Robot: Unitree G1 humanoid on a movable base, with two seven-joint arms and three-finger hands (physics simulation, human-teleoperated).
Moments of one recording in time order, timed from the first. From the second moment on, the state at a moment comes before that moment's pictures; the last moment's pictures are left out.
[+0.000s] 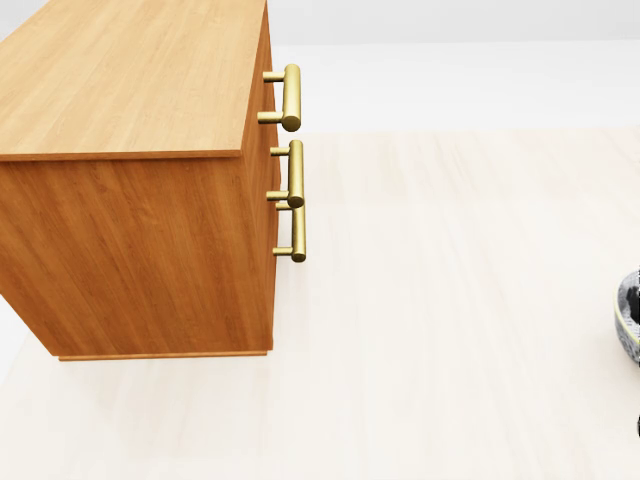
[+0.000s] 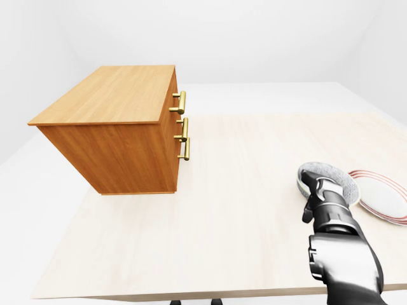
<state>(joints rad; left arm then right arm) -0.09 0.35 0.72 -0.60 -0.51 0.09 0.21 -0.77 -0.66 -0.02 1.30 -1.07 0.09 0.30</state>
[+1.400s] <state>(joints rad) -0.09 0.35 0.72 -0.61 -0.51 0.09 0.21 -0.99 -0.76 -0.01 1.26 -1.12 0.09 0.41</state>
